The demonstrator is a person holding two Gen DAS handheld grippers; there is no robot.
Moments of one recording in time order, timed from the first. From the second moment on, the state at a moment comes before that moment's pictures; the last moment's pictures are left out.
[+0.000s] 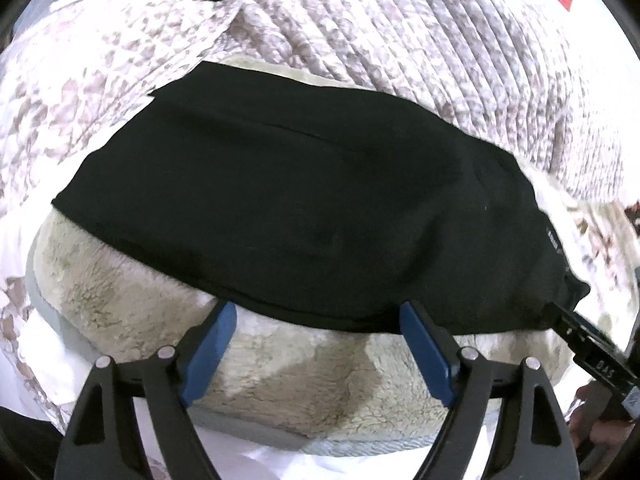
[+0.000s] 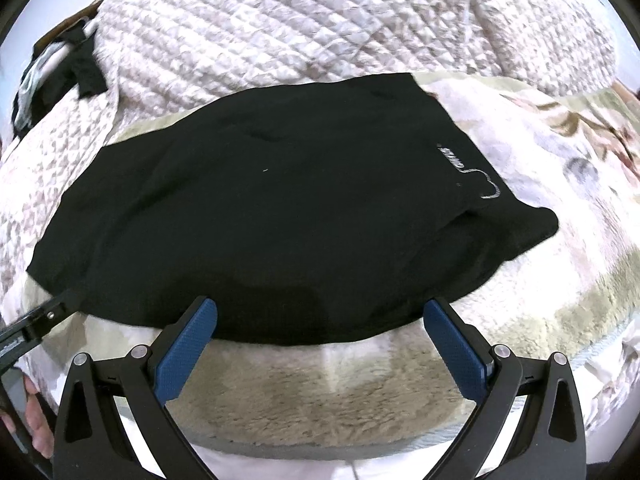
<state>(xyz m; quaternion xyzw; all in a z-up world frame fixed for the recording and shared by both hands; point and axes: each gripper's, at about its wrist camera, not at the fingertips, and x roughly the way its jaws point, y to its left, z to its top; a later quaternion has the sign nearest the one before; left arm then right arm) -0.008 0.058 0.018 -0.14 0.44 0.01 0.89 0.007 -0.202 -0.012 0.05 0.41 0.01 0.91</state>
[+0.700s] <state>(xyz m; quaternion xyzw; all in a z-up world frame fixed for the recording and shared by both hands) 0.010 0.158 0.011 -0.31 0.37 0.08 0.87 0.039 -0.278 -0.013 0.29 0.37 -0.02 0.88</state>
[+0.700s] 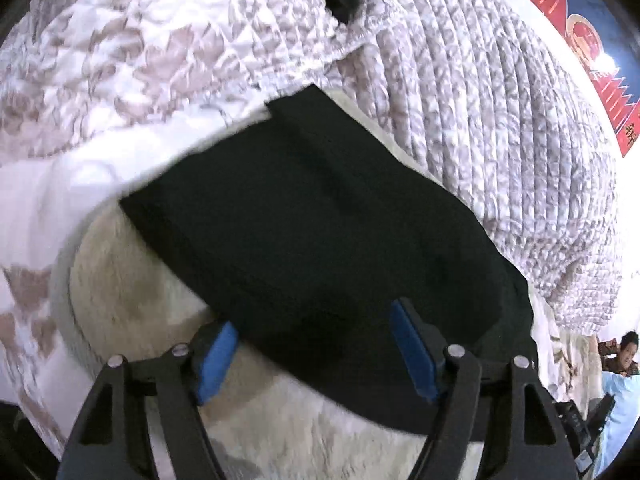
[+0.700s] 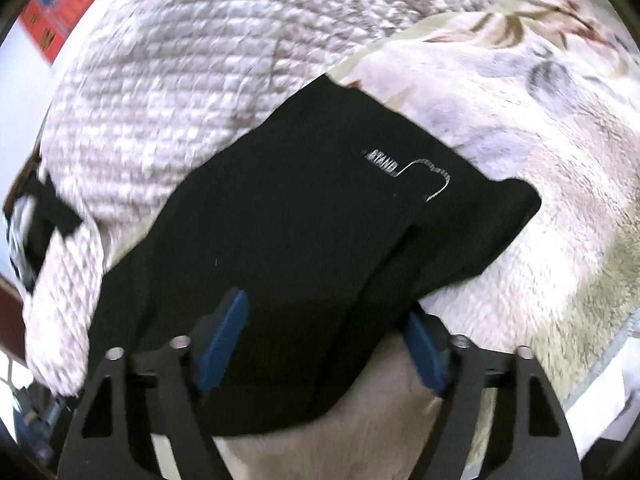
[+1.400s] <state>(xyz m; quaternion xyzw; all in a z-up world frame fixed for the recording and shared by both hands) 0.002 0.177 0.045 -0.24 0.36 0.15 0.89 0.031 -0.331 0.009 0.37 0.33 -0.04 0.87</state>
